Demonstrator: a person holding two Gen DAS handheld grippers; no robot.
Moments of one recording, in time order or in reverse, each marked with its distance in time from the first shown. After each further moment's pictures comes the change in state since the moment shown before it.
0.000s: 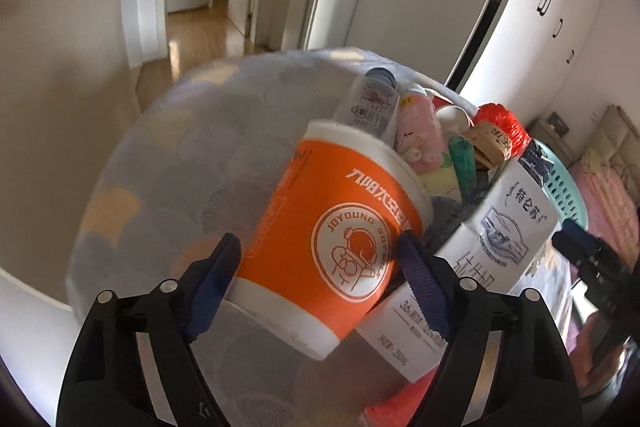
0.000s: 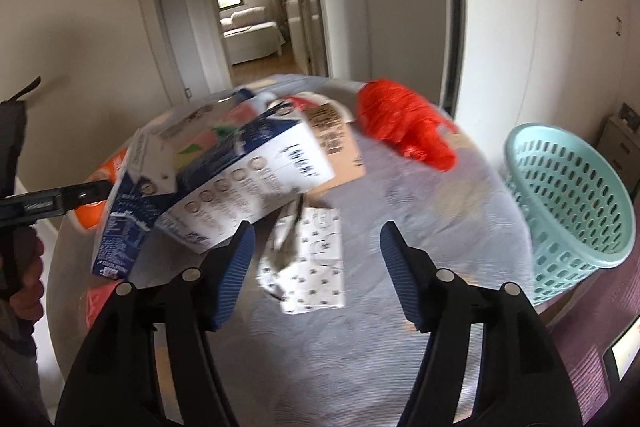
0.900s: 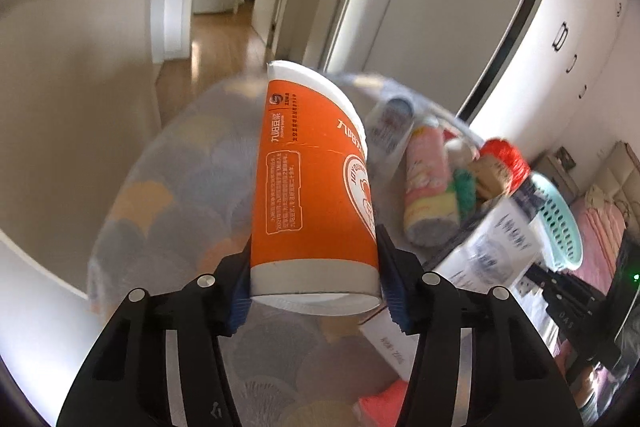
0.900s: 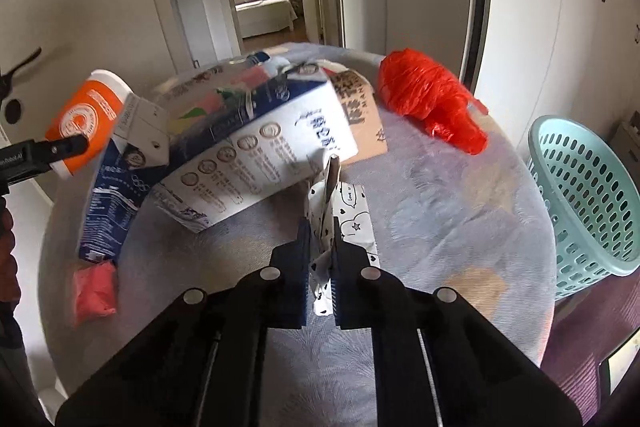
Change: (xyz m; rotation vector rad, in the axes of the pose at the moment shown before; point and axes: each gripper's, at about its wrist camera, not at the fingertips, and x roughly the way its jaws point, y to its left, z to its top) left arm -0.040 0.012 0.001 -0.087 -0.080 0.045; right arm 0.021 0.003 -0.004 -0.046 0.085 0.021
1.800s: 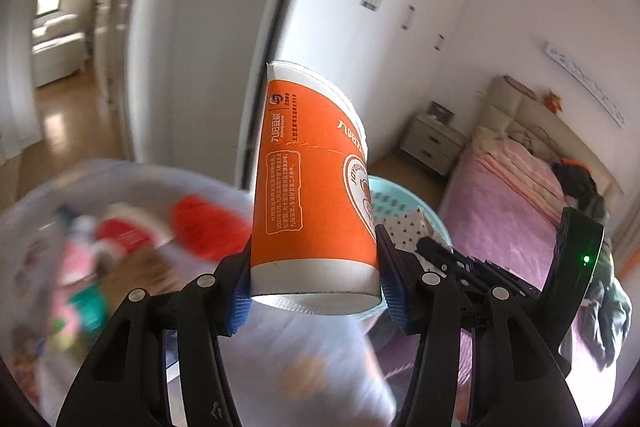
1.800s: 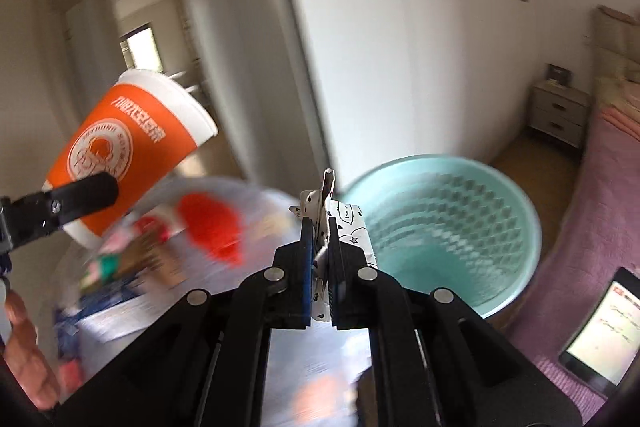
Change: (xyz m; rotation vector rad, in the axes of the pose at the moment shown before) left arm 0.066 -0.324 0.037 0.345 -0.009 -0.438; right arm -0.093 -0.203 0.033 0.336 -0.255 -0.249
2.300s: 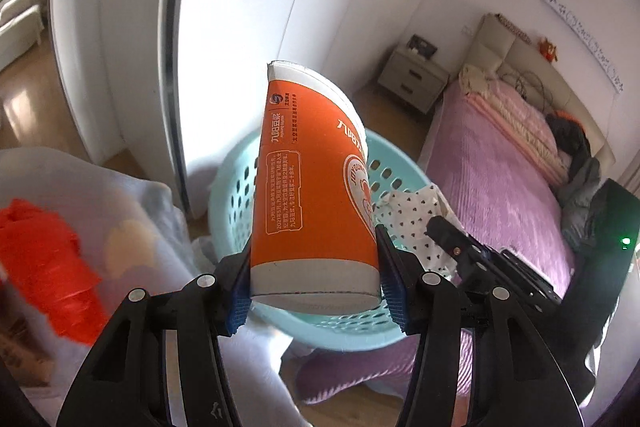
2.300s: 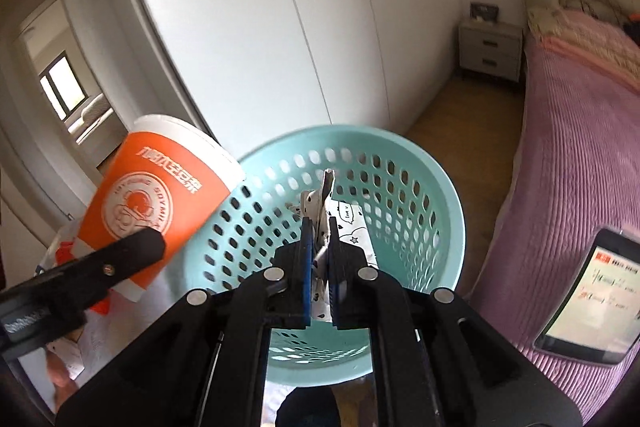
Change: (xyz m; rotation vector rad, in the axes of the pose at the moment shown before) left arm 0.180 -0.048 -0.003 0.026 0.253 -0.071; right arm 0.066 -0.123 0.004 0.229 0.115 -0.182
